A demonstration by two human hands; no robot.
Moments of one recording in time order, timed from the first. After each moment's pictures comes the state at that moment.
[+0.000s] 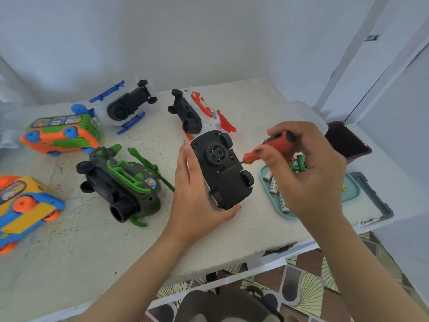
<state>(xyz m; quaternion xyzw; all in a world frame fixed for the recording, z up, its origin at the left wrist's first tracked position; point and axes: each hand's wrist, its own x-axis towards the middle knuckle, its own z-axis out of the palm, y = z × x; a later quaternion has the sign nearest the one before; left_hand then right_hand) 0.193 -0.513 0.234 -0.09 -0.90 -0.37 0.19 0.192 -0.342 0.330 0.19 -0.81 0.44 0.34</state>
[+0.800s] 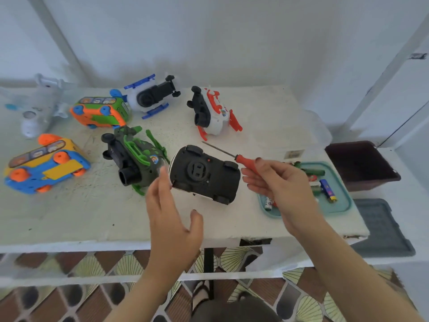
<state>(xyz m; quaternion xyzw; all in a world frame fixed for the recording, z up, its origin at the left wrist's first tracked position) 0.284 -0.476 0.241 0.11 -0.87 -0.39 0.28 0.195 -0.310 0.309 -0.02 -0.66 0.74 -0.12</state>
